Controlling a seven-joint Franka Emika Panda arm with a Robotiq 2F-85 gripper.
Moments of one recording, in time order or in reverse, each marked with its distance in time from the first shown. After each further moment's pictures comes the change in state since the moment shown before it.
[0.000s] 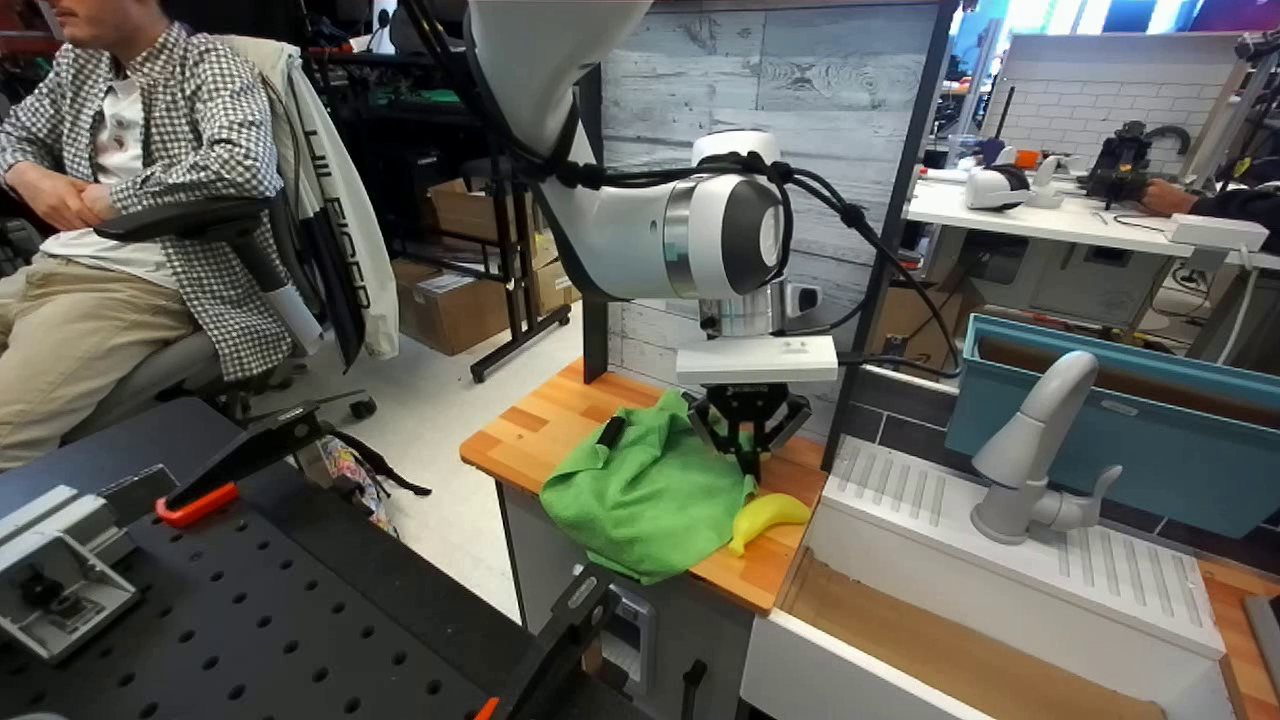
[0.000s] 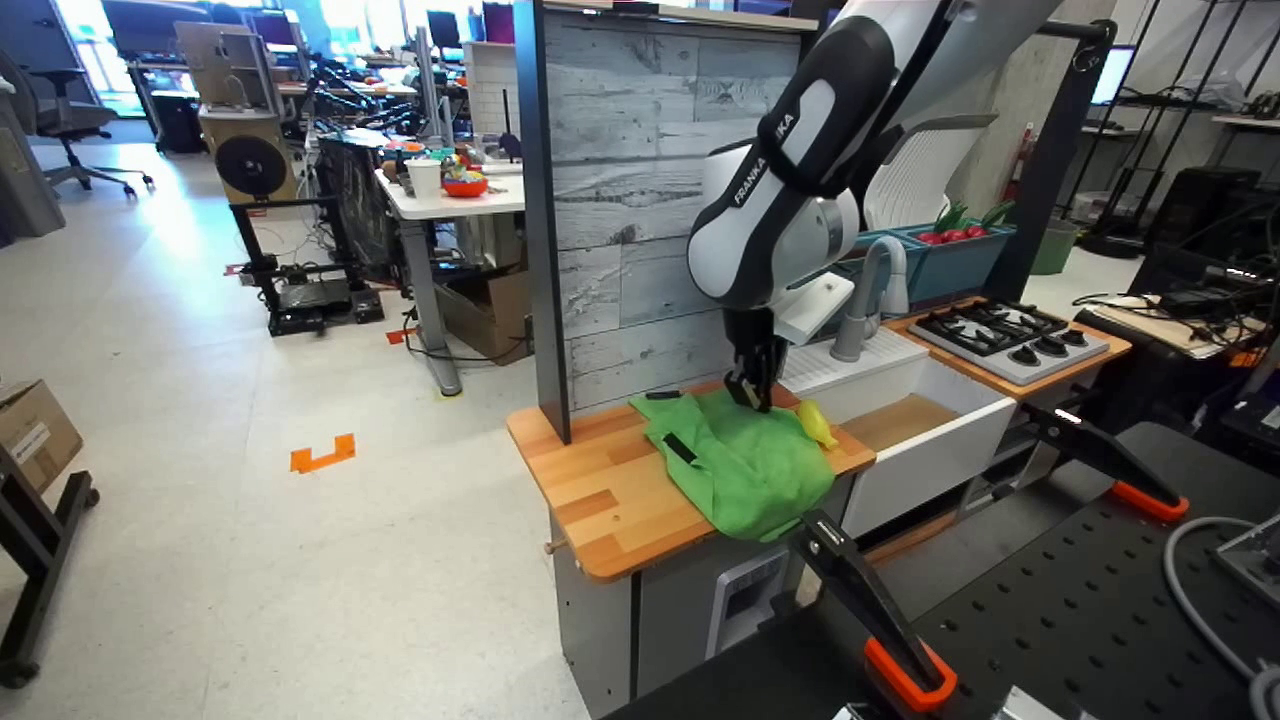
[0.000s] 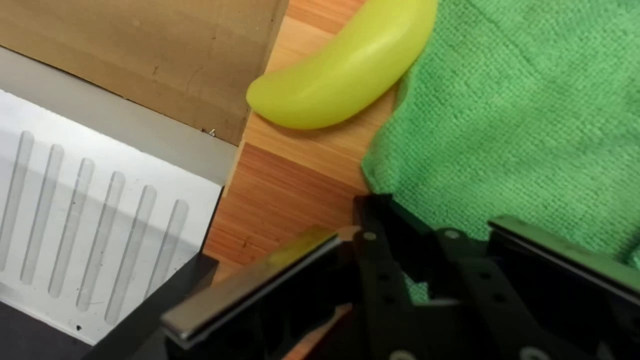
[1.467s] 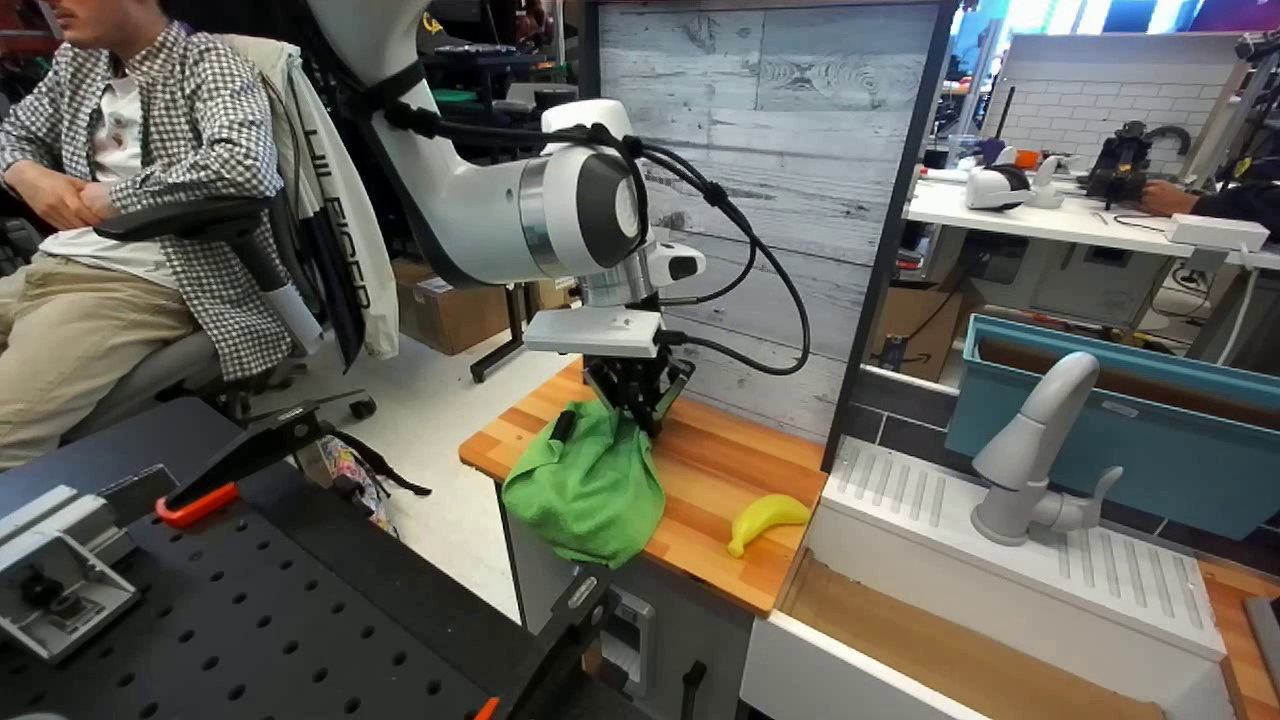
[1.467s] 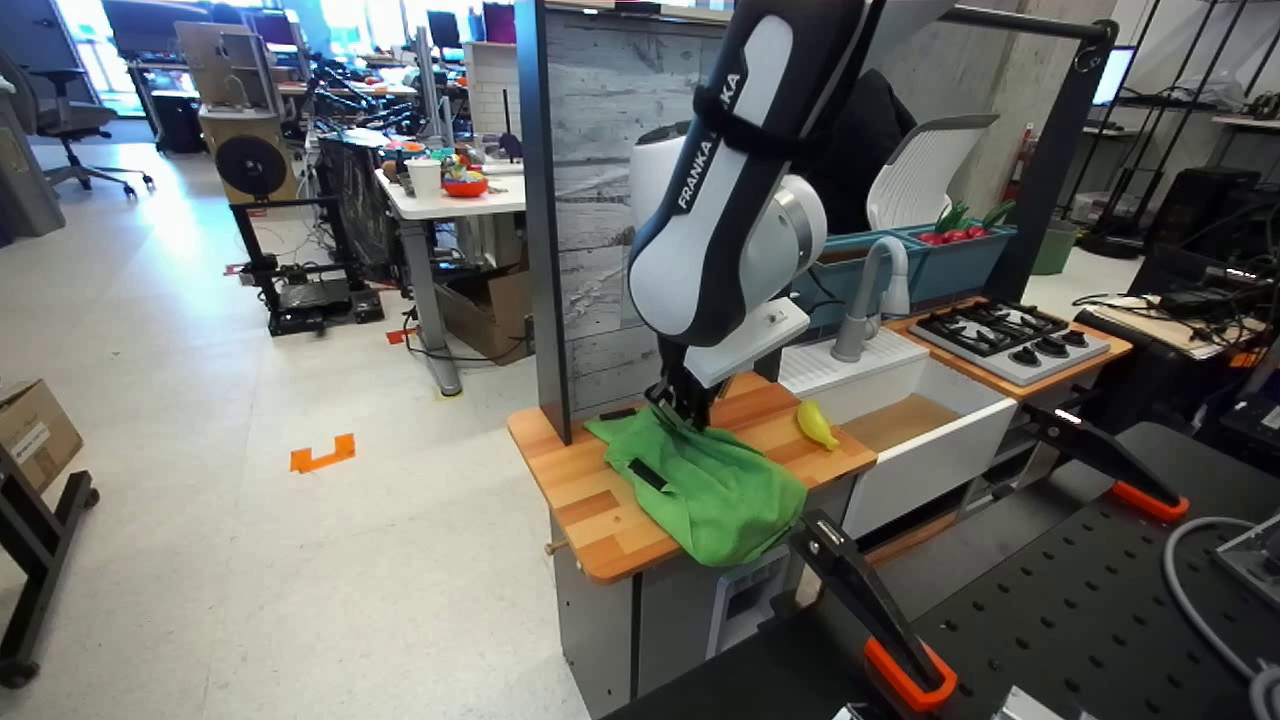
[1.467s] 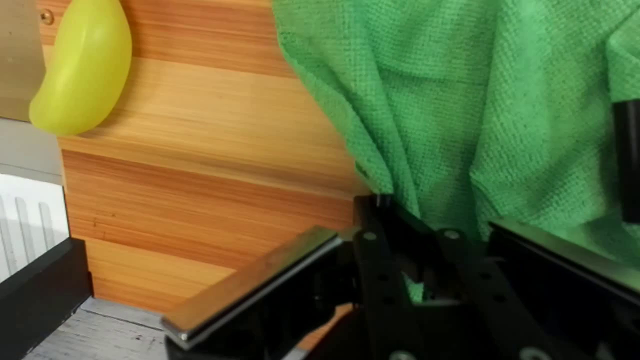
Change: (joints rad) arm 0.225 -0.174 -0.049 -0.336 -0.002 0.261 0.468
